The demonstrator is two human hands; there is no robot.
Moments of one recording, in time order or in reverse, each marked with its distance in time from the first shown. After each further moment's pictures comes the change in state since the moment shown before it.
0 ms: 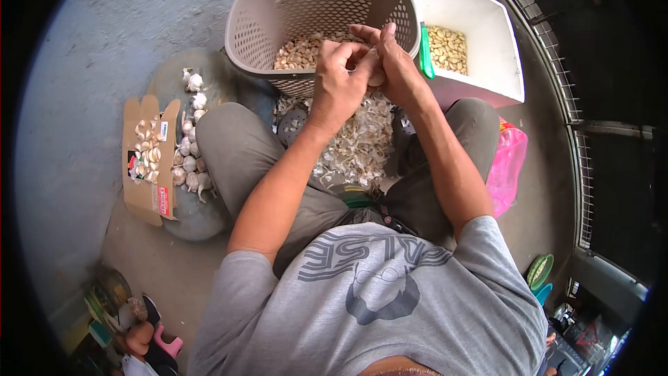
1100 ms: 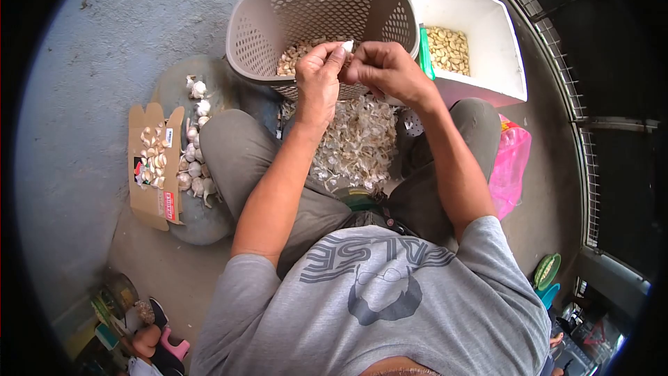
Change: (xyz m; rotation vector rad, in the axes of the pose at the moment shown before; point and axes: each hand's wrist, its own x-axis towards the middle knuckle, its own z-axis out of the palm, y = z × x) left_hand 0.012 -0.018 -0.009 -0.700 0.023 -0.313; right_hand -0.012 -0.026 -0.001 -0.463 -0.270 -0.119
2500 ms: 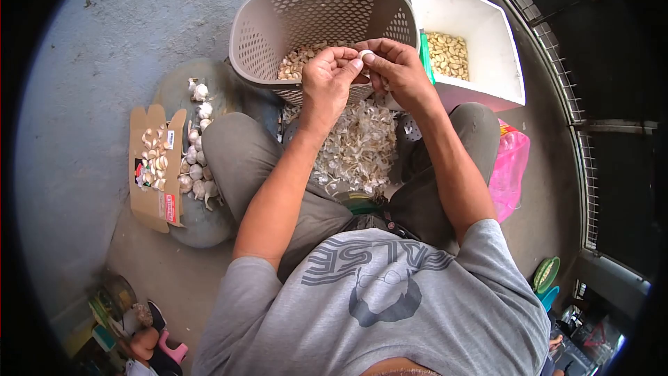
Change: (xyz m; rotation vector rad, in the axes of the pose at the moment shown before) left_hand -0.007 0.014 0.008 0.057 -0.100 0.064; right_hand 0.001 0.010 0.002 0.185 0.298 -0.015
